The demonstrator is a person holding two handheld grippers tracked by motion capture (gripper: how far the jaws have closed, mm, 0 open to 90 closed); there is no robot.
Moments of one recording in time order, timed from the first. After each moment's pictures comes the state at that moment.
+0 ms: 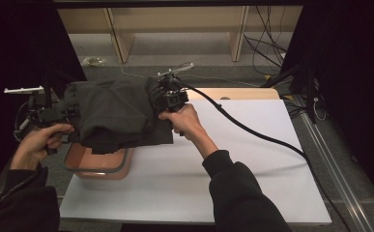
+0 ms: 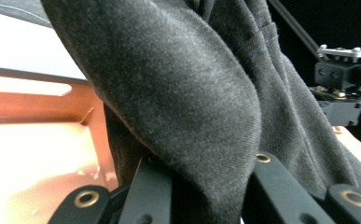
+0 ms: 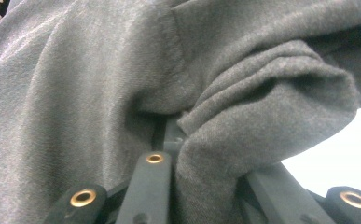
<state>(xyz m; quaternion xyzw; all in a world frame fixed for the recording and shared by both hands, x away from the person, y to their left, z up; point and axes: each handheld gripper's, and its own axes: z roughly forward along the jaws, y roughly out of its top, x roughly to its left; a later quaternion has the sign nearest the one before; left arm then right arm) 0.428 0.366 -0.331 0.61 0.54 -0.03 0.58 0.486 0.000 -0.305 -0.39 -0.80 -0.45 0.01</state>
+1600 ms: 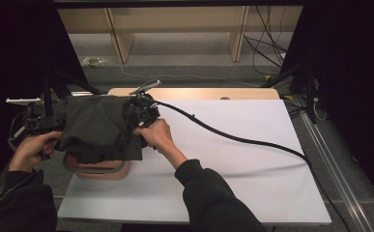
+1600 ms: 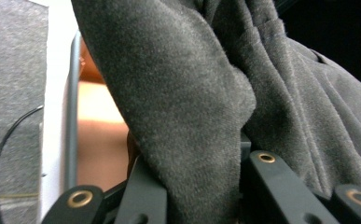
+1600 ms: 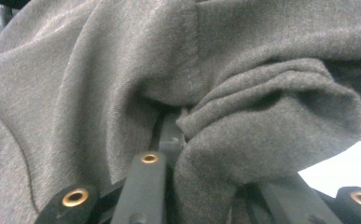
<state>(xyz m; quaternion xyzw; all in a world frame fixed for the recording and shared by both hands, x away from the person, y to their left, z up) 0.443 0.408 -0.381 0.59 0.64 0.00 0.49 0.476 0.075 -0.352 -0.41 -0.82 -0.40 0.02</state>
